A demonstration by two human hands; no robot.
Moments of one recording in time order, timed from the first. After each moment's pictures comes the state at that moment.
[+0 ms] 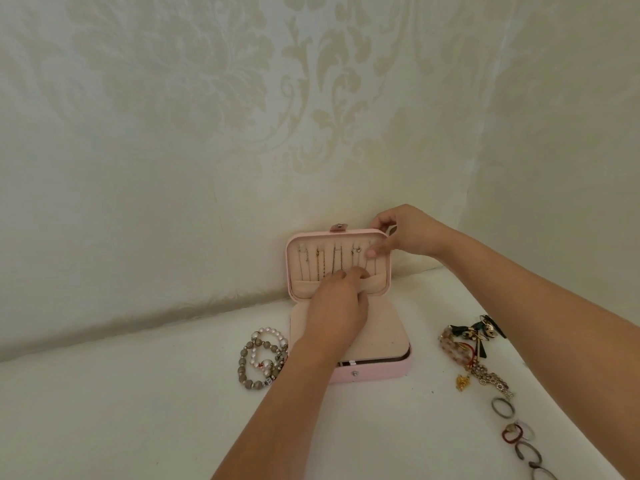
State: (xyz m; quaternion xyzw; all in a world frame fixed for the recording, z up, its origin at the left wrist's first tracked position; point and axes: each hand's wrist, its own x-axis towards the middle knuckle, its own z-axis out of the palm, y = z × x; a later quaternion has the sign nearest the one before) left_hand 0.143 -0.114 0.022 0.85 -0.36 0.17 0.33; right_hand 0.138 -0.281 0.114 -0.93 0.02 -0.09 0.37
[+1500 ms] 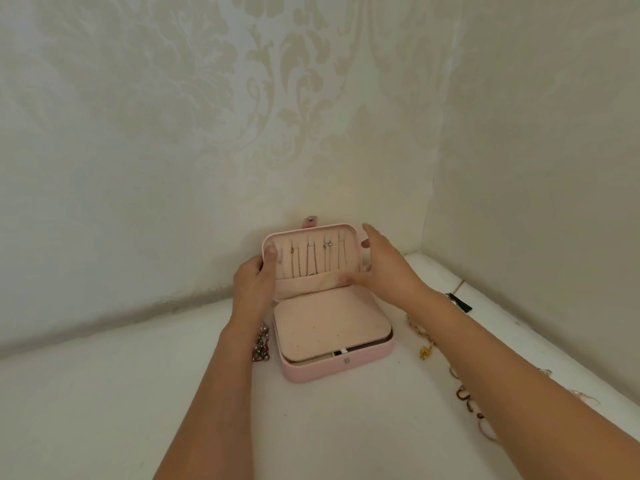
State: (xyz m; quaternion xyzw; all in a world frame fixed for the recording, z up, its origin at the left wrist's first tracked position) left_hand 0.165 -0.059 0.041 0.80 -0.14 0.06 0.57; right_hand 0.076 -0.242 0.061 -0.91 0.12 -0.17 0.36
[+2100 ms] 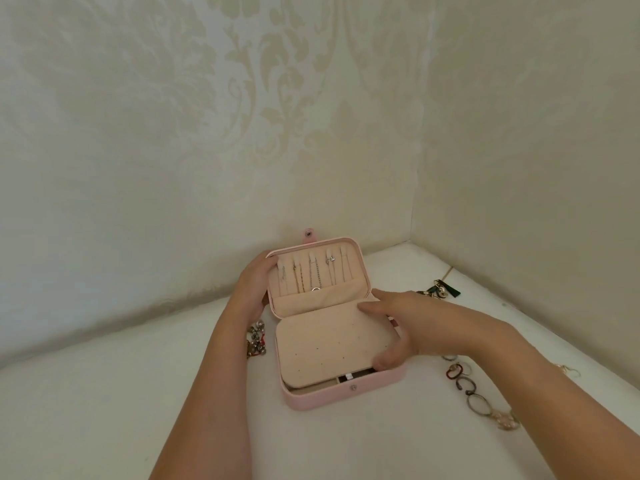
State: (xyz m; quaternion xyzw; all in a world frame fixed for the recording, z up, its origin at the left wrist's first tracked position) left_hand 0.162 -0.061 0.047 0.68 -0.13 -0.15 0.71; right_hand -0.026 -0.233 0.070 -0.98 0.01 0.08 0.20
